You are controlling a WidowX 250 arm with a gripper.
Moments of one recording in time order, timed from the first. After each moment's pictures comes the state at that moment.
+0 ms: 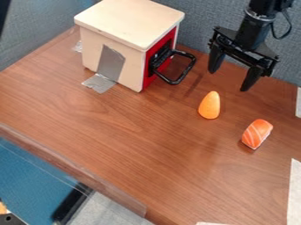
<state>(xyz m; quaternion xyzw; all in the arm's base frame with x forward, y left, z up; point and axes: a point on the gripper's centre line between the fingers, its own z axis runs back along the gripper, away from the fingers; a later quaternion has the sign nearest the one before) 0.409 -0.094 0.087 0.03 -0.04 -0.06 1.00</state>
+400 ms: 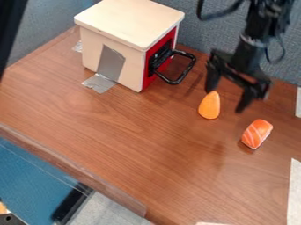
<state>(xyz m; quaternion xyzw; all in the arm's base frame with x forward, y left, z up) 0.391 -0.113 0.050 0.02 -0.01 -0.10 0.99</state>
